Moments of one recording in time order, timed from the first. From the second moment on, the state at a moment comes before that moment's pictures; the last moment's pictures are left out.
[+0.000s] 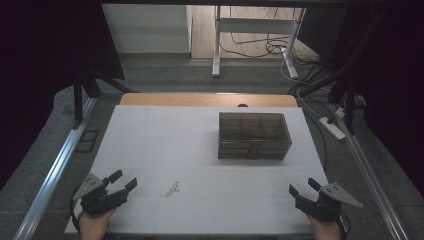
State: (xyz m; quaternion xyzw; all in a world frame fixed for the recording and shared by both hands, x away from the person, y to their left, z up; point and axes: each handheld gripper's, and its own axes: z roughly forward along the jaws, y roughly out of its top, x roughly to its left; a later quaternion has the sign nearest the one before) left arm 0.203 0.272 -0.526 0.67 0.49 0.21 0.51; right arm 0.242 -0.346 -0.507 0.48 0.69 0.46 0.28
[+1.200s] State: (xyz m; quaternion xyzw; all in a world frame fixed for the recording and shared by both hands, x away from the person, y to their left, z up) left arm 0.206 0.263 -0.527 0.68 0.49 0.21 0.50; right arm 0.245 -0.344 -0.506 0.48 0.68 0.47 0.28
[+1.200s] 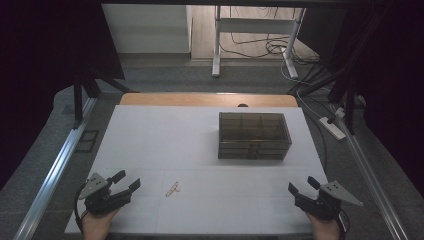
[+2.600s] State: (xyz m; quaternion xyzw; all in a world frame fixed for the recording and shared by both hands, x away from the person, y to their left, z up) left arm 0.211 0.258 -0.527 0.69 0.49 0.21 0.50; right arm 0.257 -0.324 -0.504 0.47 0.69 0.49 0.27
